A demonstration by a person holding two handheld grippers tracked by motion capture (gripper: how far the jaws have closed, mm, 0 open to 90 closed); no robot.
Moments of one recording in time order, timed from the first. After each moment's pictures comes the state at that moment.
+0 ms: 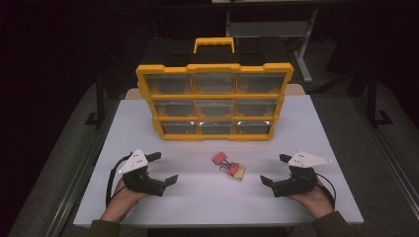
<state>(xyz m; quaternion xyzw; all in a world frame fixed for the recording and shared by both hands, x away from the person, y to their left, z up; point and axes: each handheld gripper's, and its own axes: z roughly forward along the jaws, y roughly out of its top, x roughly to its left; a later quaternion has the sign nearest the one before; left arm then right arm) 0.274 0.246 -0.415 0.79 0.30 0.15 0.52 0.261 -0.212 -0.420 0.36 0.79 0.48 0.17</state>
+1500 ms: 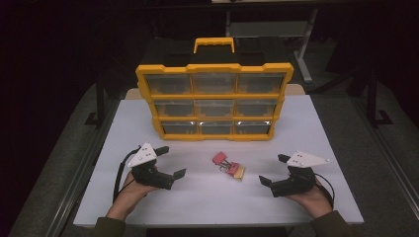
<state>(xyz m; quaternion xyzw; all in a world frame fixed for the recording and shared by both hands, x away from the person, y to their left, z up) 0.290 0.225 -0.410 0.78 0.28 0.15 0.53 0.262 -0.209 -0.421 0.36 0.79 0.48 0.16</state>
